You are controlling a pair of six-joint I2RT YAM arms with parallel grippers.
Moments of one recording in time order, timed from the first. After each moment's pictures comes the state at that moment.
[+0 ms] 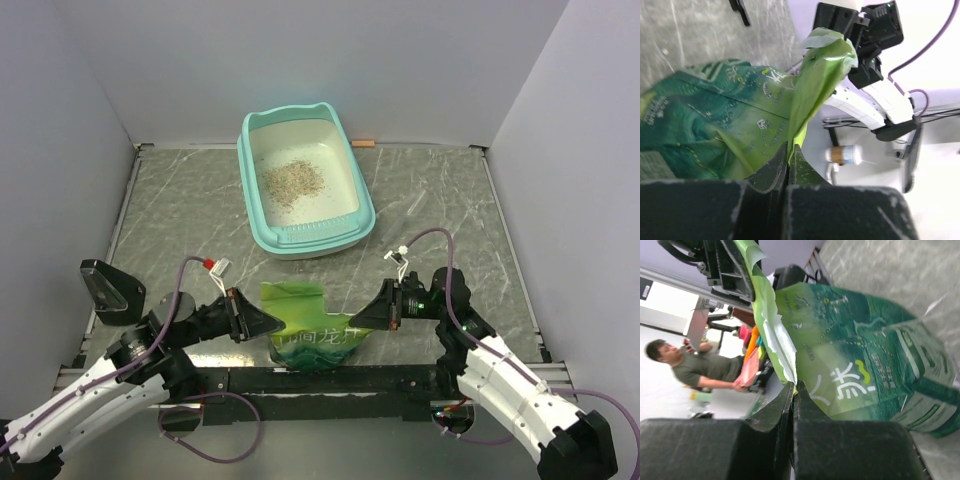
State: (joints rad) left arm -0.89 0.31 0.43 -0.30 0.26 -1.12; right arm 0.46 0.61 0.23 0.20 -0.98 0.94
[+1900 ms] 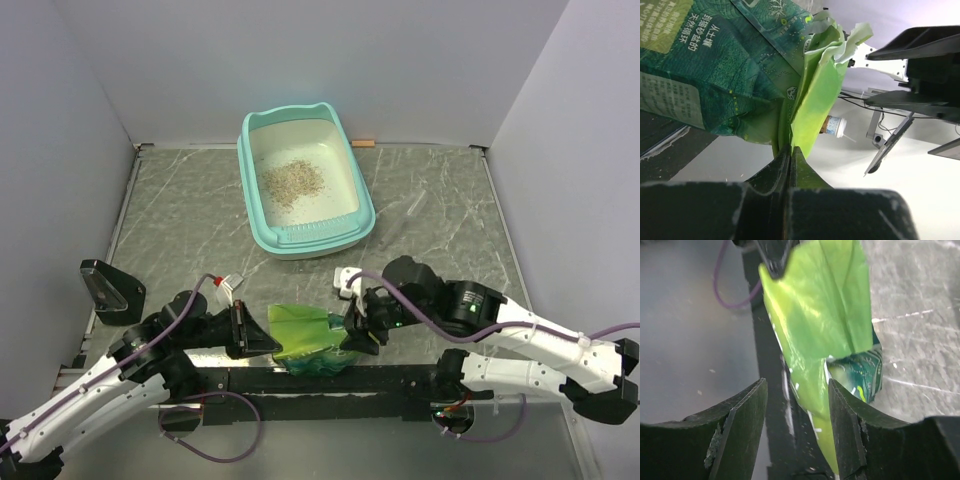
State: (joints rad) left arm -0.88 0.34 0.42 -0.50 0.44 -1.34; right arm 1.10 0.86 0.97 -0.72 -0.38 -0.02
